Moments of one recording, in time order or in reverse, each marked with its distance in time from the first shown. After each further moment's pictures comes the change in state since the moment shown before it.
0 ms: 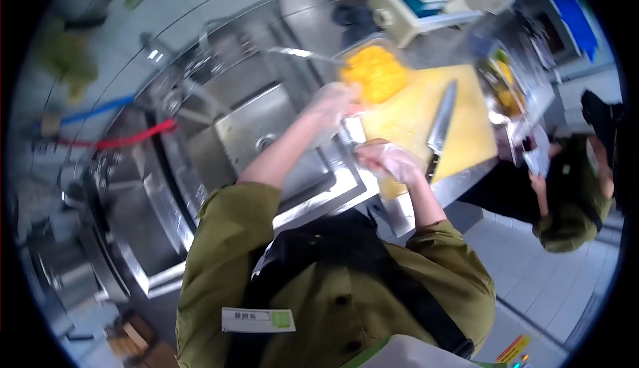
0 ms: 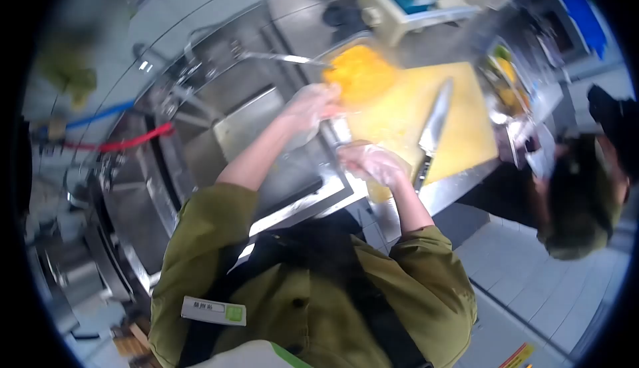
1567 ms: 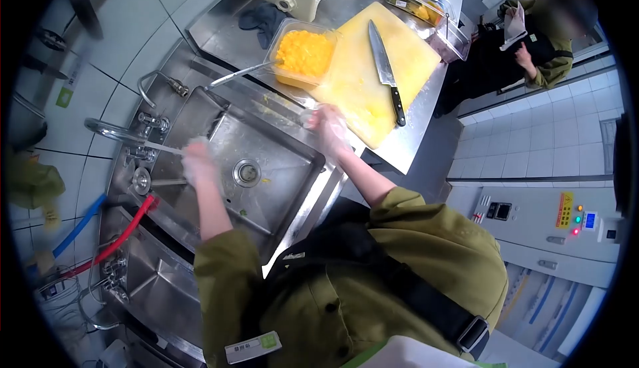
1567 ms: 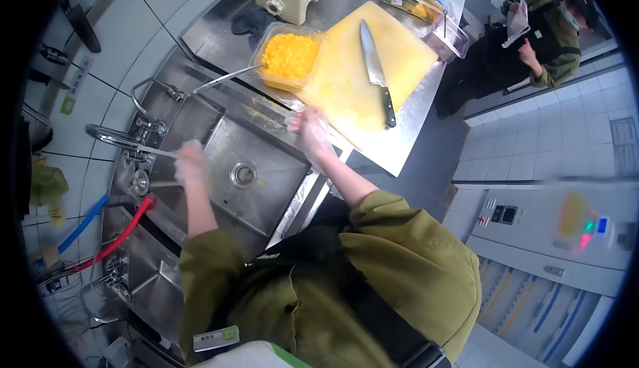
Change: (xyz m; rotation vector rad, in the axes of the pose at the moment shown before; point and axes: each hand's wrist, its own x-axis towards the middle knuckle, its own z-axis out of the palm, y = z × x) left_hand -0.099 0.030 -0.173 1.068 0.627 -0.220; right_hand 0.076 0.034 0.108 0.916 0.921 -0.569
